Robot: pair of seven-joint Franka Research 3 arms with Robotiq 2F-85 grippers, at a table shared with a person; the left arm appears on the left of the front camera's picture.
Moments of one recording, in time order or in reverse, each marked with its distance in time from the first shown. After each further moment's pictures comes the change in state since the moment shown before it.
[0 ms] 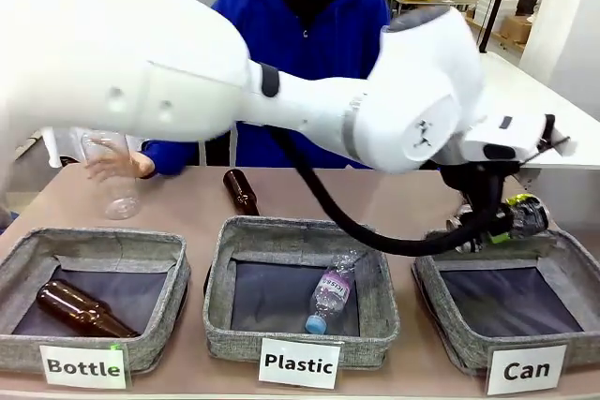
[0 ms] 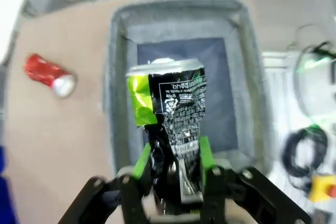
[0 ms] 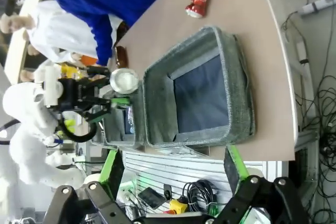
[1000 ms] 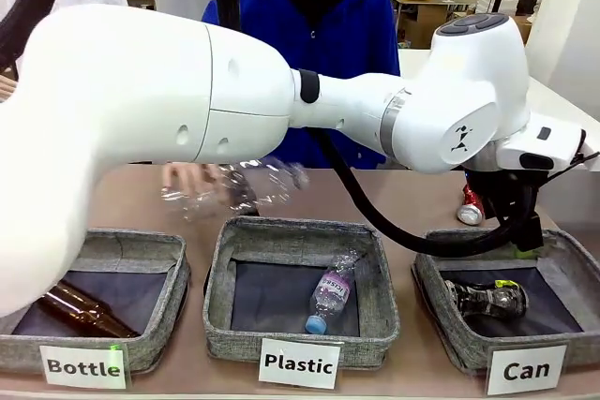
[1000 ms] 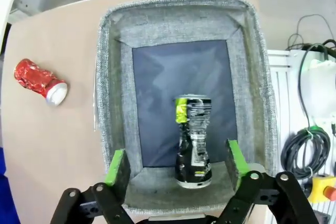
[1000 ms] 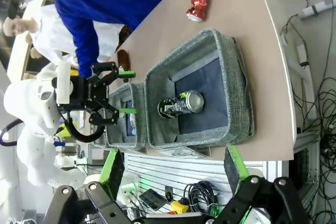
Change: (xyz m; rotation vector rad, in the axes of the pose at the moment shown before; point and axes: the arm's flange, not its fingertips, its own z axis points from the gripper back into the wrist) left arm 0.025 -0.004 -0.017 -0.003 0.066 -0.008; right arm 0.000 -0.001 0.002 0.007 -0.007 -0.001
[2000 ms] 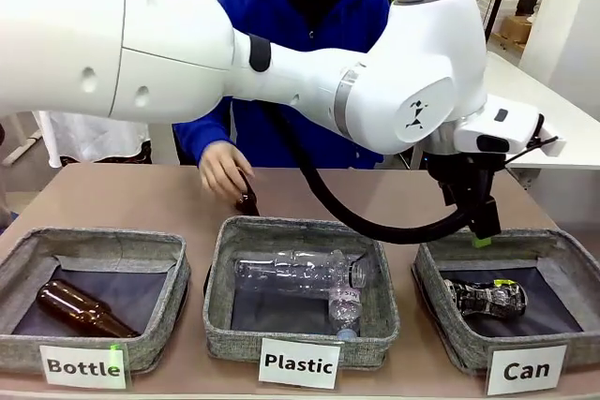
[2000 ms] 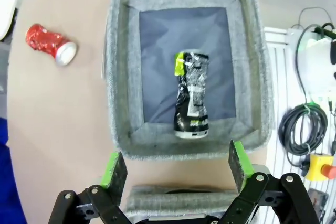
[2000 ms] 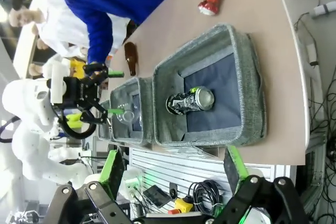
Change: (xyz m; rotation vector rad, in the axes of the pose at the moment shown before) left arm -0.040 -0.003 0.045 0.020 0.034 0.023; right arm 0.000 0.003 -0.015 0.041 0.025 0.013
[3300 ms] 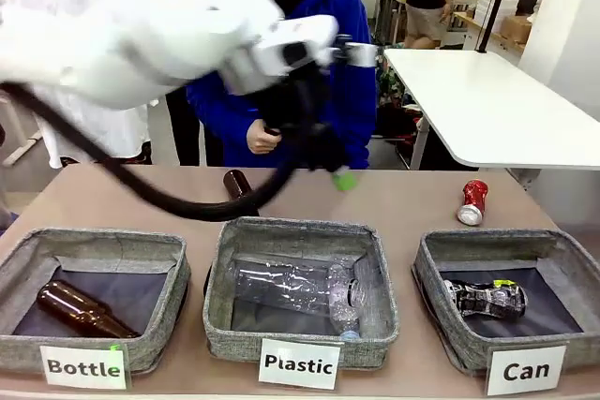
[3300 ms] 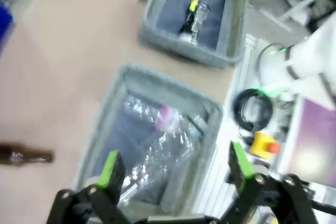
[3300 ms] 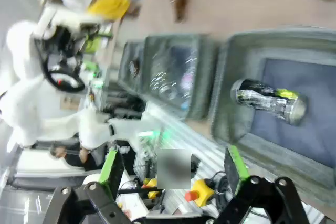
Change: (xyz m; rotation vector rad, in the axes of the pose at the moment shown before) left arm -0.217 0.028 0.182 -0.121 -0.149 0.463; right arm 0.017 0.100 -0.163 0.181 0.385 0.202
